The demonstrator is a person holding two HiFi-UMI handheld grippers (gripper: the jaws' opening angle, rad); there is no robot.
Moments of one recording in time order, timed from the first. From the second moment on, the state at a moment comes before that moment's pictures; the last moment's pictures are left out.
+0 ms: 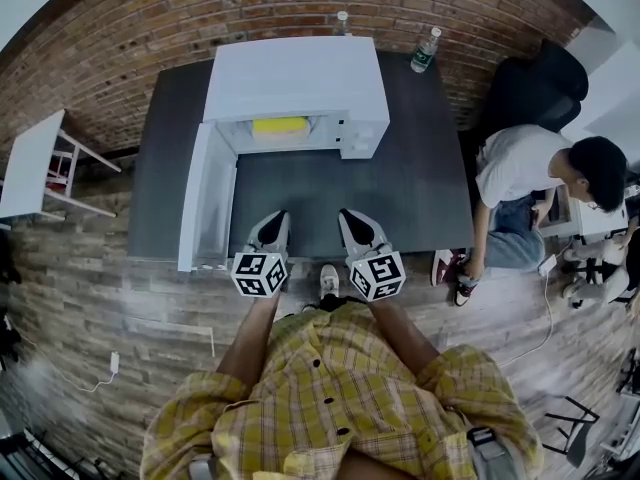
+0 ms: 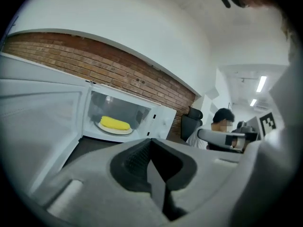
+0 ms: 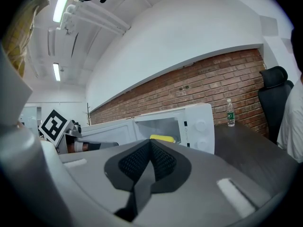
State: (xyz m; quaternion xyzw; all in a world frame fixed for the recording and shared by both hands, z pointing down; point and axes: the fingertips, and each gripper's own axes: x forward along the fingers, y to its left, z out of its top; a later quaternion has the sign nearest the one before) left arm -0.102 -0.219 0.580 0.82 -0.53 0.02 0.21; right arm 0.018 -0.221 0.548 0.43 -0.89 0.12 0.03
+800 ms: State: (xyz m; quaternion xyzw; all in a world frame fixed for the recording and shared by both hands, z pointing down) left arm -0.095 -0.194 0.564 0.83 -0.54 0.06 0.15; right arm 0.016 -0.203 0.548 0.44 -0.89 0.13 0.03
